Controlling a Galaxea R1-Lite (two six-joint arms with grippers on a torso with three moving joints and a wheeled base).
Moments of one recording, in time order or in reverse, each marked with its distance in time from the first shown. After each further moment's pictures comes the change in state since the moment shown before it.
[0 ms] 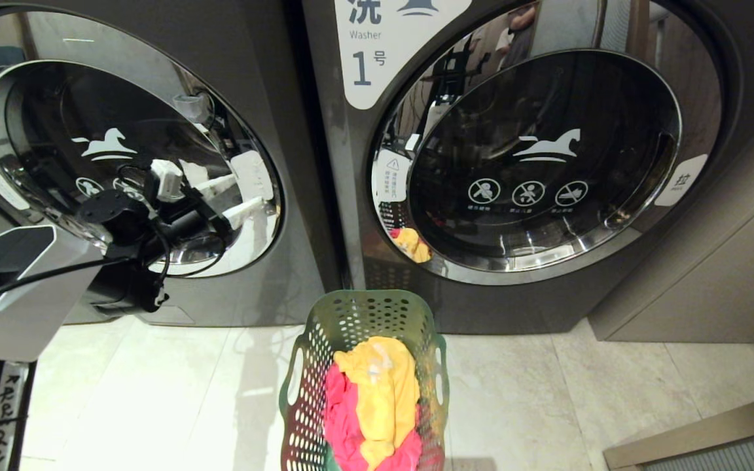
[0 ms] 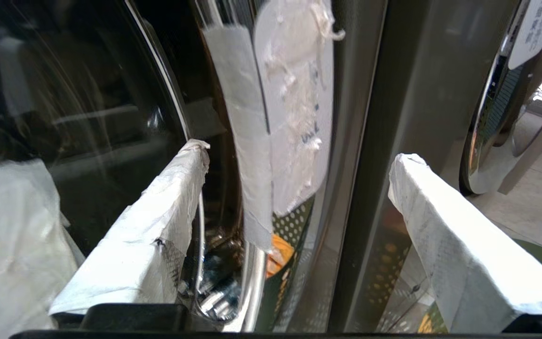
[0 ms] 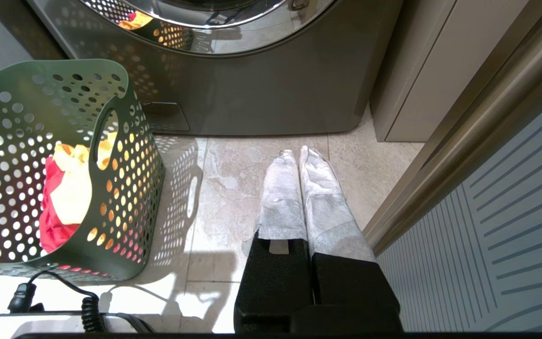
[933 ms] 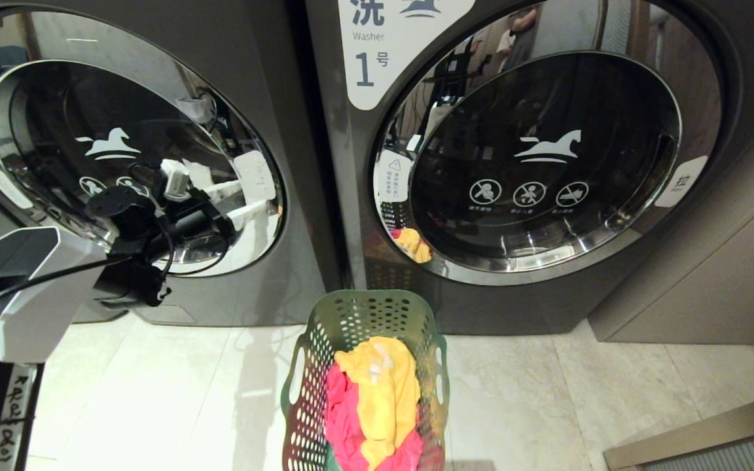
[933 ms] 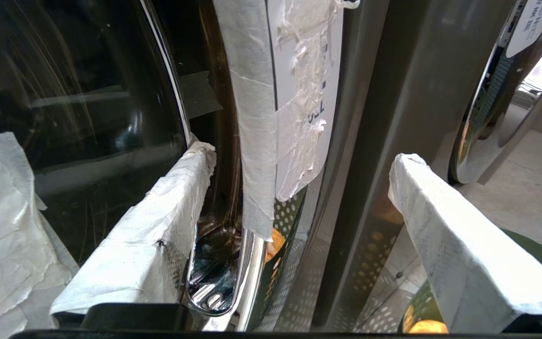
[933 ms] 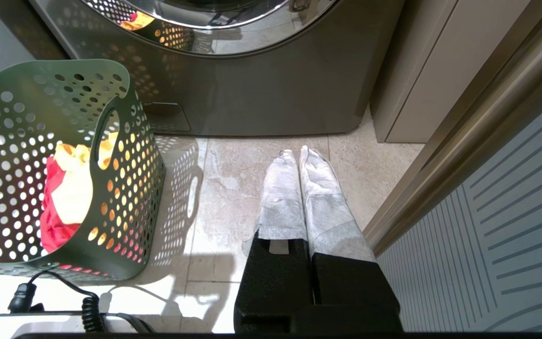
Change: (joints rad) left arm 0.000 0.031 -0.098 0.109 -0.010 -0.012; right arm 0.000 0.000 0.000 0.000 0.000 0.000
